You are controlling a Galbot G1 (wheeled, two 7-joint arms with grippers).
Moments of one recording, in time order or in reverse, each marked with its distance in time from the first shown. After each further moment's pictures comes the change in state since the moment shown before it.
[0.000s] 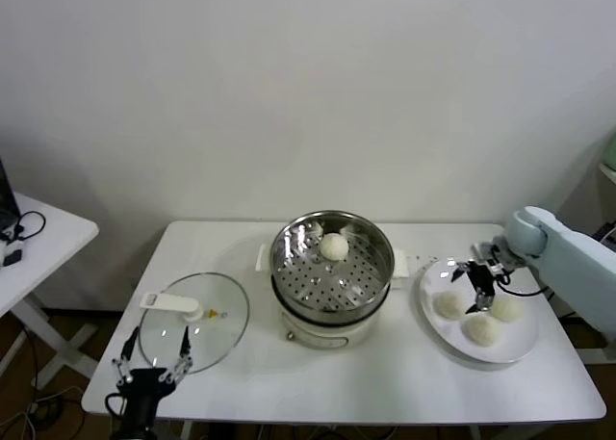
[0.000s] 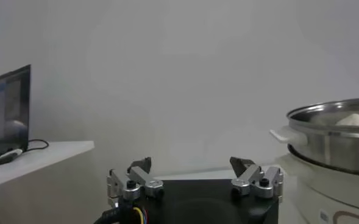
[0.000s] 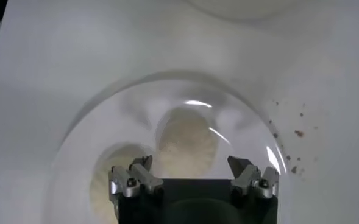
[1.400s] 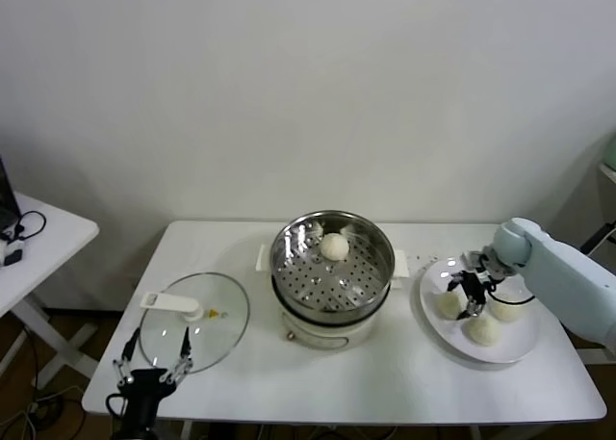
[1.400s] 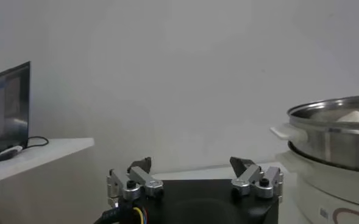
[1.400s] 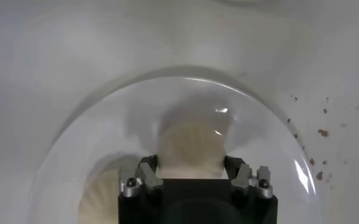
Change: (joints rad) left arm -0.004 0.001 0.001 0.008 -0.002 0.001 -0.002; right arm -0.041 0.054 0.040 -0.076 -0.021 -0.005 0.003
